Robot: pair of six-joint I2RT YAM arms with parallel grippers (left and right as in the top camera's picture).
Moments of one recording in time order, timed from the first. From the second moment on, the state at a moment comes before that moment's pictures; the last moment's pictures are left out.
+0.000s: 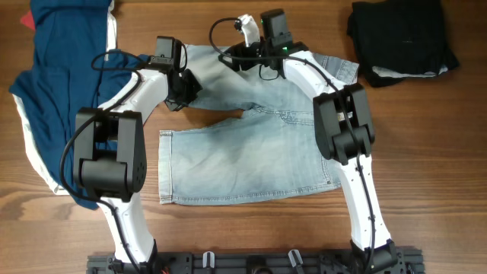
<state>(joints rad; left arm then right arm) -0.14 2.11 1.41 -0.56 0.17 -0.72 0.35 2.62 2.06 -0.21 -0.60 0.03</state>
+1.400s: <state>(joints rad) -0.17 1.56 1.58 -1.28 0.23 -0.62 0.15 1.89 2.17 -1.53 -0.38 0.21</state>
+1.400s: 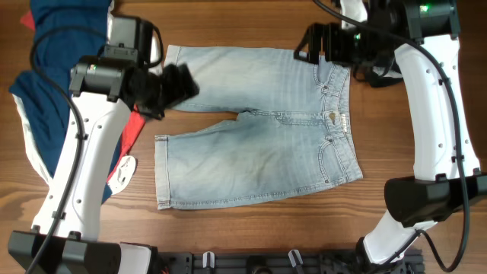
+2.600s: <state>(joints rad) -0.42 1.41 0.69 -1.12 -0.03 -1.90 0.15 1.89 1.48 -1.25 -0.15 0.49</state>
